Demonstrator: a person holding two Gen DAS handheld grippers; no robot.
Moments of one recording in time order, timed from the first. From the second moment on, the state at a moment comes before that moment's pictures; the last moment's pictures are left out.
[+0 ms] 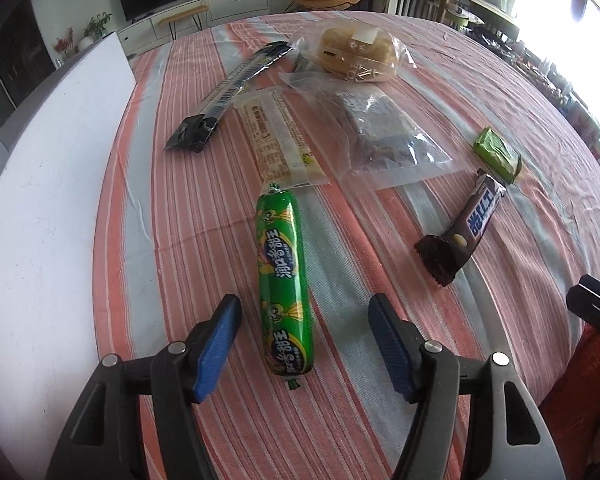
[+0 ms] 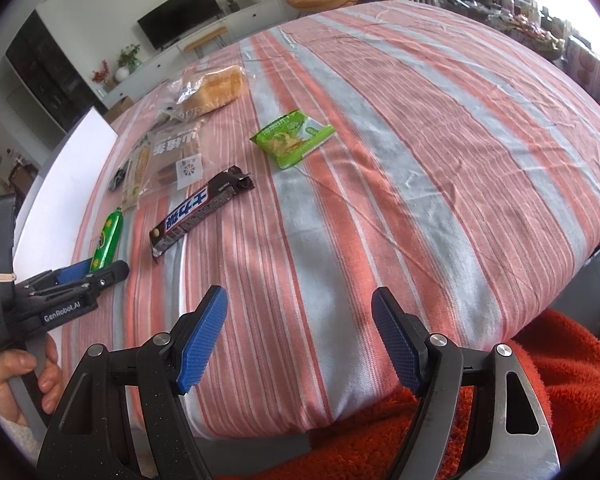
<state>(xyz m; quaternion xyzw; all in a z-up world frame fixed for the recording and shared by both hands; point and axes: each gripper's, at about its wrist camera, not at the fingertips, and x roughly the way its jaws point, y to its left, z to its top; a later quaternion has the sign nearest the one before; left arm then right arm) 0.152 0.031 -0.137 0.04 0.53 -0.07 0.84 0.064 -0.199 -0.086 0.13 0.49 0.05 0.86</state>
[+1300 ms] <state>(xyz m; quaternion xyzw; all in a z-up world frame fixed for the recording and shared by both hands) 0.147 0.053 -0.125 -0.02 0.51 -0.09 0.85 0.129 -0.148 -0.089 0.20 0.57 0.12 0.79</state>
